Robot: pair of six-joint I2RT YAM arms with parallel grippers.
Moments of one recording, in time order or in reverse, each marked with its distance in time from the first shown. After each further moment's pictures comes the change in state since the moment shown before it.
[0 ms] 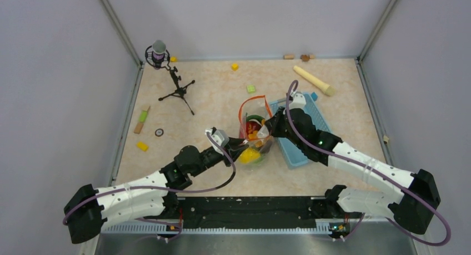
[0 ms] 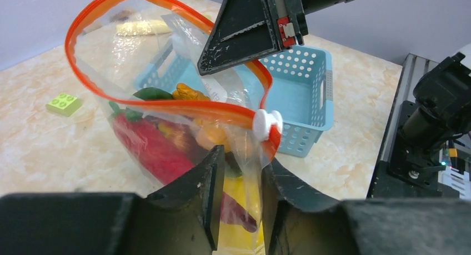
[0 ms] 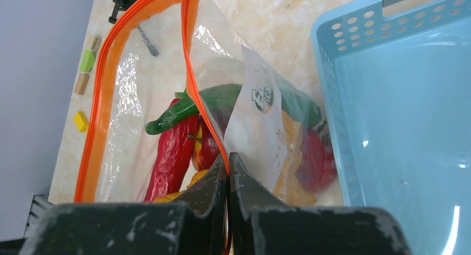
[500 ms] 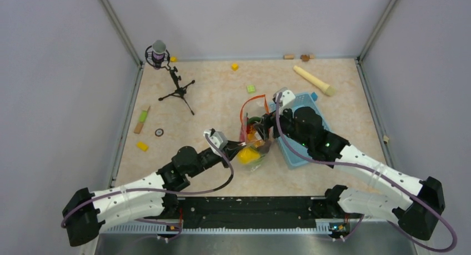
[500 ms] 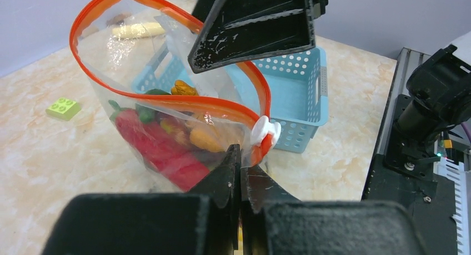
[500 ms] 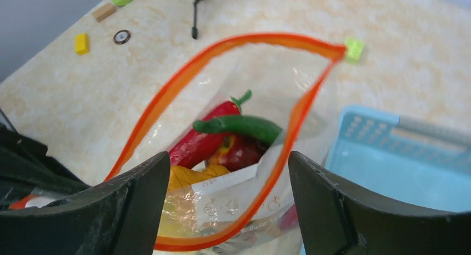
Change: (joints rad) left arm 0.000 -0.036 0.001 -0.040 0.031 0.019; right arm -0.003 -0.060 0.003 0.092 -0.202 -0.476
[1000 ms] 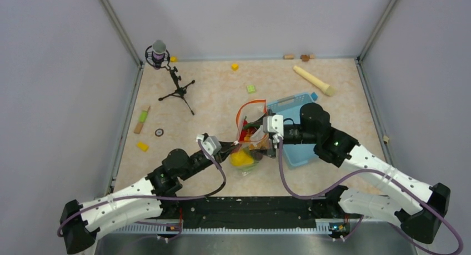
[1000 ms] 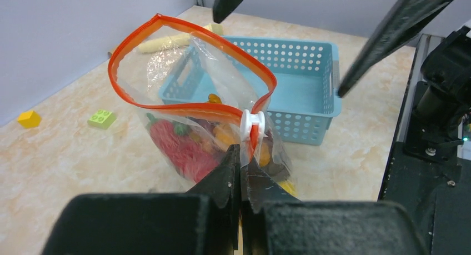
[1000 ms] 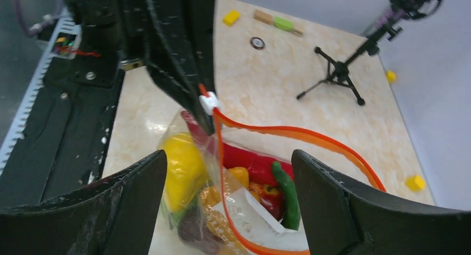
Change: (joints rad) left arm 0.000 -0.193 0.007 -0.172 -0.012 0.116; right arm -0.002 -0.051 0.095 -0.098 -0.682 -0.713
